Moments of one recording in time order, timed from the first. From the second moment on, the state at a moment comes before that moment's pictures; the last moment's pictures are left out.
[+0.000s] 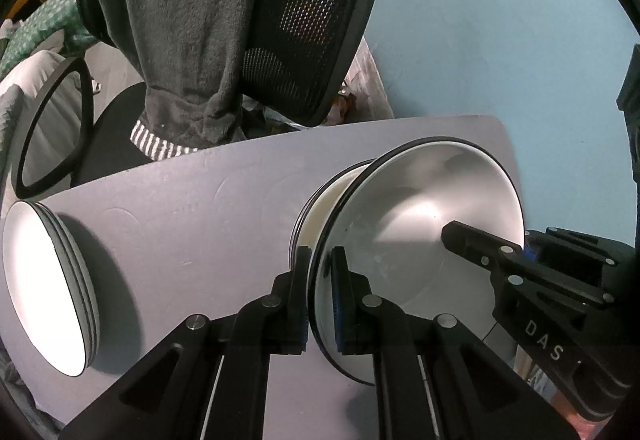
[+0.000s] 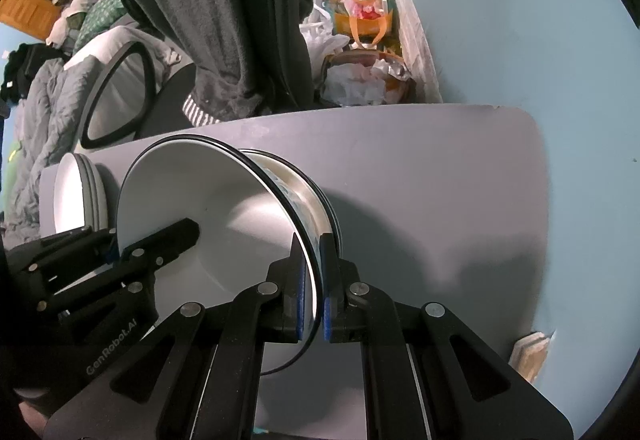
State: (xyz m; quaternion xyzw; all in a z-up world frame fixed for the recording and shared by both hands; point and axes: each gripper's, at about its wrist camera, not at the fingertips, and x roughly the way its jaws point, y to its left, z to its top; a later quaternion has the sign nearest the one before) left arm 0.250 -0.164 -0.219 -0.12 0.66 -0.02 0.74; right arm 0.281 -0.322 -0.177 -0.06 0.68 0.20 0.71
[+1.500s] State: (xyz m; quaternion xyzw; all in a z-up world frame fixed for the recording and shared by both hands) left arm 0.246 -0.162 -0.211 -0.12 0.67 0.00 0.73; right arm 0.277 -0.333 -0.162 0.00 0.68 0.18 0.71
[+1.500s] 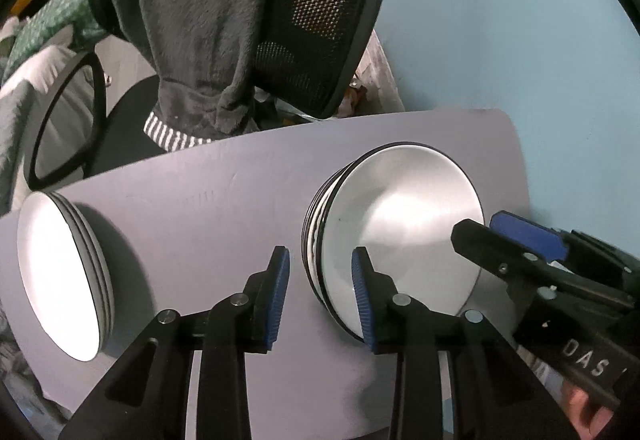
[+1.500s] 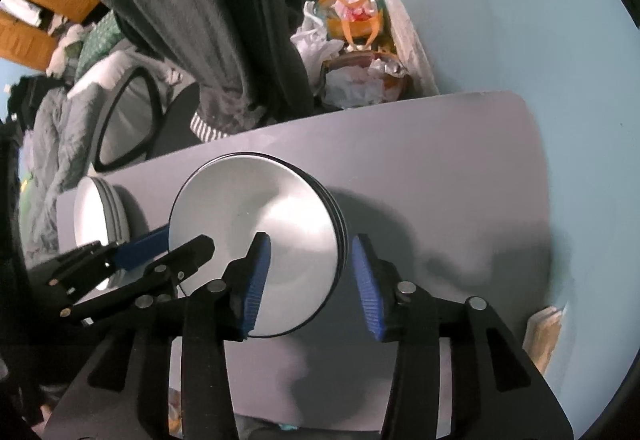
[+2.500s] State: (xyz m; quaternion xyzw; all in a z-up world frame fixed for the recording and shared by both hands) left arm 0.196 -0.145 -0.133 -0.17 0.61 -0.03 0.77; right arm 0.239 -0.338 -0.100 -0.05 0.62 0.18 0.76
